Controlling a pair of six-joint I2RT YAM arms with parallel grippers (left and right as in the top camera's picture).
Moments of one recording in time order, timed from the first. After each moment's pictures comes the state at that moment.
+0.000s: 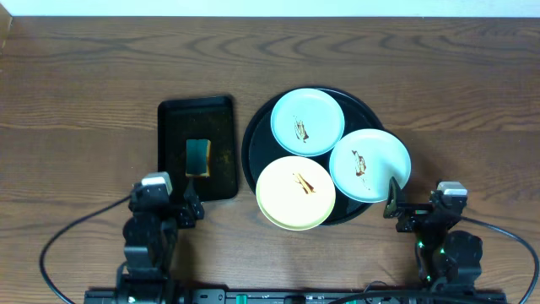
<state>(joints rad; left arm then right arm) -0.04 0.30 0.23 -0.35 -0.03 -0.17 0.05 0.10 0.13 -0.31 -0.02 0.21</state>
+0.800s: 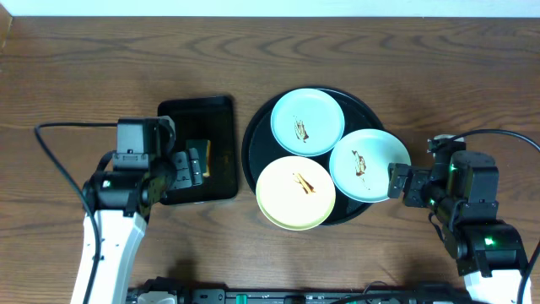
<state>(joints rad) -0.04 1.12 0.97 -0.95 0.06 -0.20 0.05 0.82 0.73 -0.73 -0.08 0.20</state>
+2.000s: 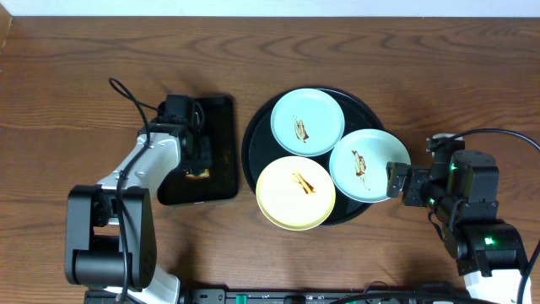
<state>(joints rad) -0.07 1.73 0.97 -0.60 0.01 -0.23 0.05 0.82 0.74 -0.71 -0.09 0.19</state>
